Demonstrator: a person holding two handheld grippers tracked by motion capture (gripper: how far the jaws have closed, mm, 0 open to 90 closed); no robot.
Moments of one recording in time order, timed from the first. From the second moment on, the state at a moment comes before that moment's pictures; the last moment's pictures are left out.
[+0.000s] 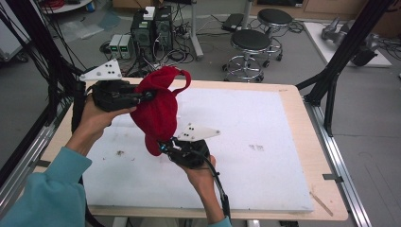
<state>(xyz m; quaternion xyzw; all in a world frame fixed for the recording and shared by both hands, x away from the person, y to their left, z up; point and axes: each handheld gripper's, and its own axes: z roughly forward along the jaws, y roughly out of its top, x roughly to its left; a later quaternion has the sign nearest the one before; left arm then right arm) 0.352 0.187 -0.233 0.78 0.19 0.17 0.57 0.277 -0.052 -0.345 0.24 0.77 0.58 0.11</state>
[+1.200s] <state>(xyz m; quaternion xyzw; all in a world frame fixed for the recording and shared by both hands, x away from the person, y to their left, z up) 0.342 0.237 -0.261 0.74 0.25 0.21 0.58 0.310 -0.063 -0.334 0.27 0.75 0.57 0.19</state>
